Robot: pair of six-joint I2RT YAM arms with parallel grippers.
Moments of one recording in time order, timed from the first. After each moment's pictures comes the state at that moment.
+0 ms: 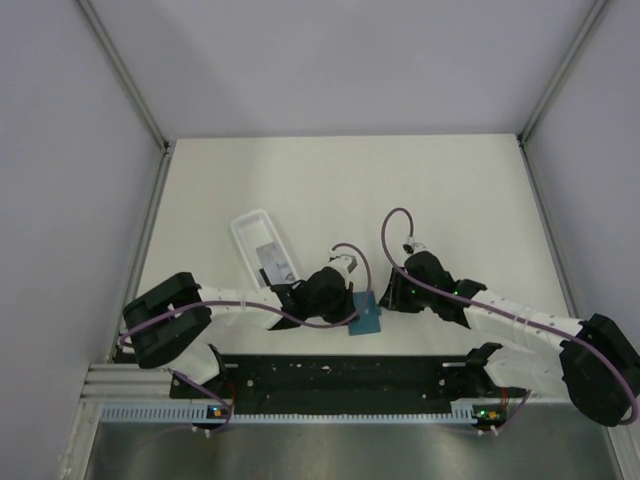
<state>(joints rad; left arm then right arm) -1.05 1.53 0.64 0.16 0.04 -0.73 0.71 1.10 0.45 -0.22 -0.01 0.75</state>
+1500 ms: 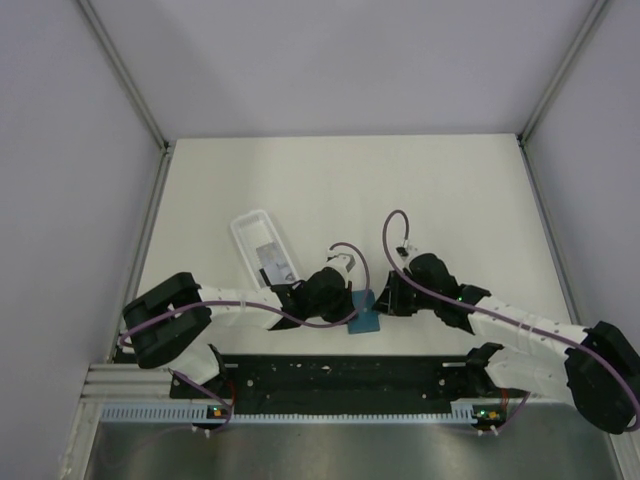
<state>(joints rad) -1.06 1.53 0.64 0.15 -0.01 -0.76 0.71 1.05 0.40 -0.09 -0.23 0.74</state>
